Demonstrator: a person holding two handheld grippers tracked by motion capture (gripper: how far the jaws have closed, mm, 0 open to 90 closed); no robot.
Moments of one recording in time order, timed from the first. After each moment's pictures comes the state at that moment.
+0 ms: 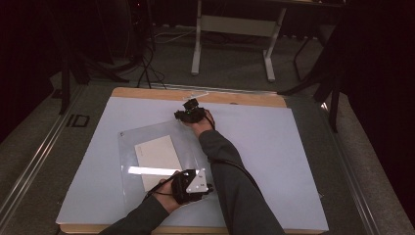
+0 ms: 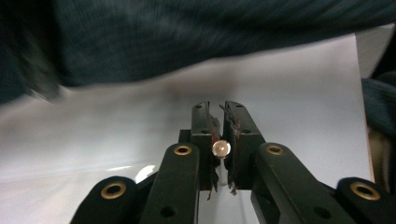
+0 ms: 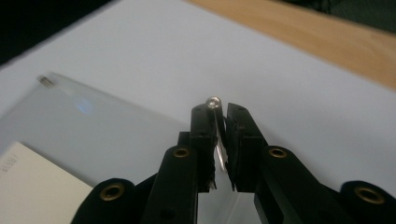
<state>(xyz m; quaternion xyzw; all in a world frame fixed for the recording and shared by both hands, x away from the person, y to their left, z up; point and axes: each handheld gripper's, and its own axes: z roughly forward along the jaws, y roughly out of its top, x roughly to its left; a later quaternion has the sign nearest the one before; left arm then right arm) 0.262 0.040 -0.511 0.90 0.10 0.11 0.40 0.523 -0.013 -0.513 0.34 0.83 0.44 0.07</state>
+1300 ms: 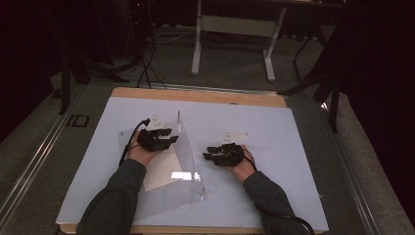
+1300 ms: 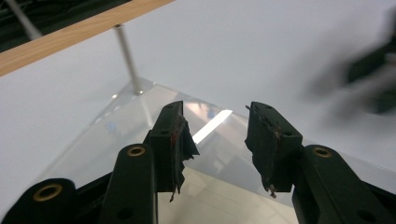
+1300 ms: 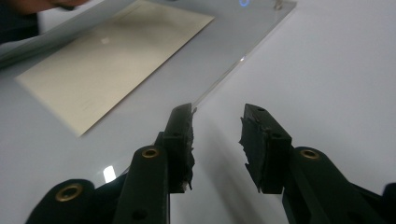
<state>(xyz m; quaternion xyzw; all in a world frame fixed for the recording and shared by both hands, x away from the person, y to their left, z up) 0.400 0.156 -0.505 0.81 0.36 0.18 0.43 0.381 -0.147 -0.529 0.25 0.85 0.47 0.05</state>
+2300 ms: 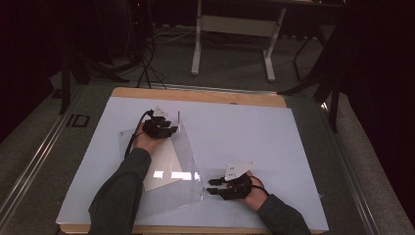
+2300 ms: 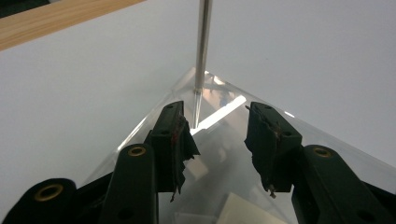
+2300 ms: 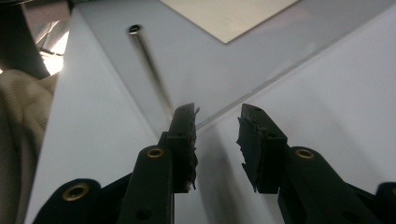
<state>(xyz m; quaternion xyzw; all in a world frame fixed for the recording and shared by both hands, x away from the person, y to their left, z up) 0.455 0.157 -0.529 0.80 0.41 0.17 0.39 0.300 -0.166 -0.537 0.12 0.89 0.45 0.01</state>
